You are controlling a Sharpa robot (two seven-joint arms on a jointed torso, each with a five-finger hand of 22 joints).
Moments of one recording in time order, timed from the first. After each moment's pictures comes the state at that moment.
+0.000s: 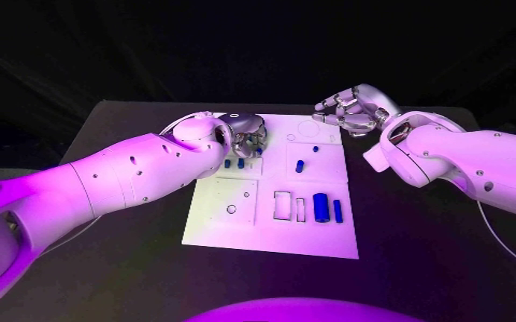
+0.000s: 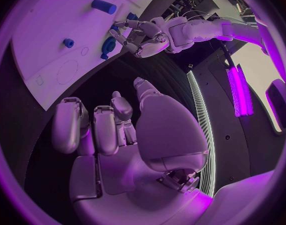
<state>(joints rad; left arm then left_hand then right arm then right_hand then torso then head) 1.19 -0.49 -0.01 1.21 -1.60 -0.11 -0.08 1.48 -0.16 0.38 0.11 0.34 1.14 0.12 0.14 0.16 1.21 0.05 0.23 0.09 1.42 -0.02 1.33 1.04 0.11 1.33 0.09 1.27 1.15 1.30 -0.96 -0.12 1.60 -0.79 -0.50 0.07 1.27 -0.08 0.09 0.17 0.34 0.96 0.15 0.12 0.11 1.25 0.06 1.12 1.18 1.47 -0.01 1.35 1.27 0.06 1.43 0.08 1.24 1.30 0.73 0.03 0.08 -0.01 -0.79</state>
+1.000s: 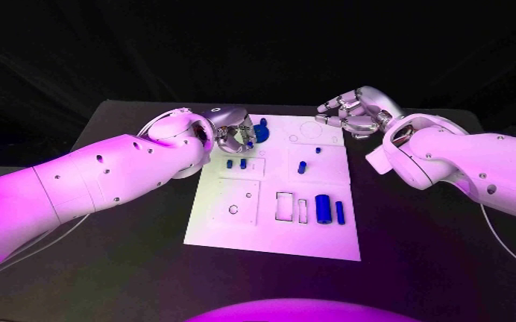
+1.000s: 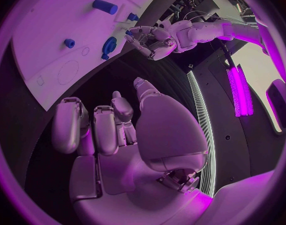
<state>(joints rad) 1.19 -0.62 0.03 1.32 -1.50 -0.16 -0.07 1.45 -0.16 0.39 0.08 0.34 1.15 0.12 0.12 0.15 1.24 0.06 0.17 0.09 1.43 -0.01 1.35 1.05 0.09 1.31 0.09 1.29 1.18 1.29 -0.96 -0.12 1.60 -0.79 -0.50 0.07 1.27 -0.08 0.09 0.17 0.34 0.96 0.15 0.12 0.11 1.26 0.06 1.13 1.19 1.47 -0.01 1.35 1.27 0.06 1.43 0.08 1.24 1.30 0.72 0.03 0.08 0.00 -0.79</state>
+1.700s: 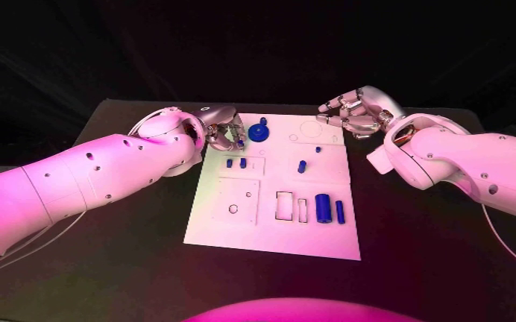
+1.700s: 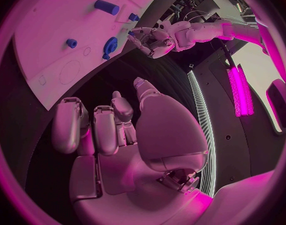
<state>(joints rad) 1.19 -0.65 0.03 1.30 -1.46 -0.16 -0.08 1.45 -0.16 0.39 0.08 0.34 1.15 0.12 0.12 0.15 1.24 0.06 0.17 0.09 1.43 -0.01 1.35 1.04 0.09 1.31 0.09 1.30 1.18 1.29 -0.96 -0.12 1.60 -0.79 -0.50 0.07 1.27 -0.08 0.09 0.17 0.34 0.96 0.15 0.12 0.11 1.26 0.06 1.13 1.19 1.47 -0.01 1.35 1.27 0.06 1.43 0.08 1.24 1.30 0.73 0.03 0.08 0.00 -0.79</state>
